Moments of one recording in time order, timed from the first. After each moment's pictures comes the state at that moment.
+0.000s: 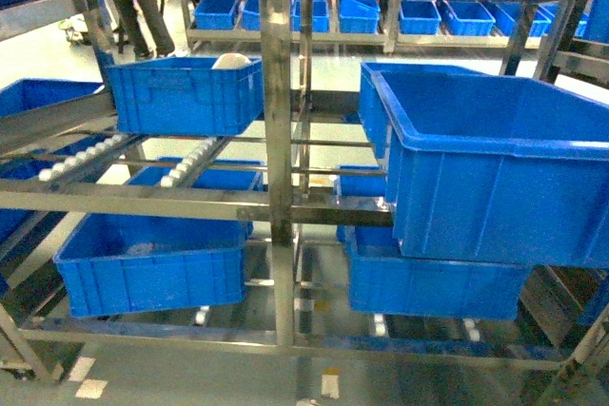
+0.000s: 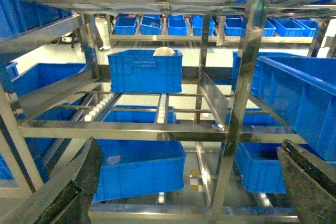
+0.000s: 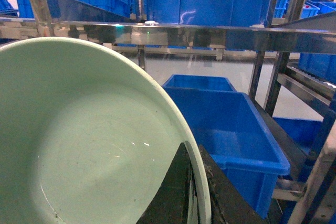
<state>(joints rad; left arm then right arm) 0.00 0.01 0.01 0.00 0.00 0.00 -0.24 0.62 0.34 0.32 -0.34 0.03</state>
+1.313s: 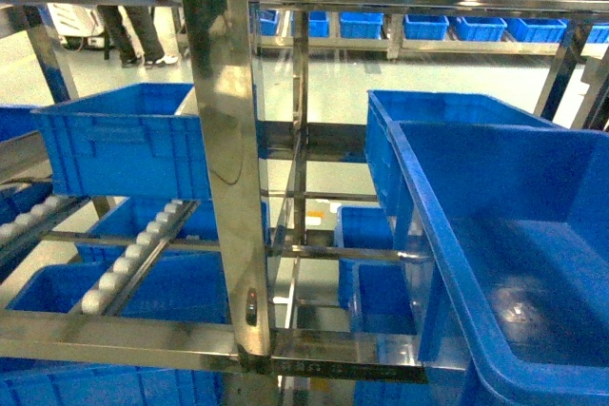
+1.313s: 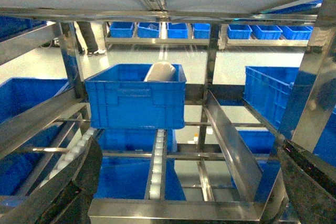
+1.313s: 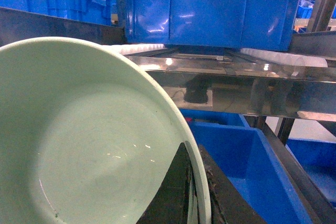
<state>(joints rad) 0.00 0.01 0.01 0.00 0.00 0.00 -0.24 0.62 0.34 0.32 -0.34 0.03</state>
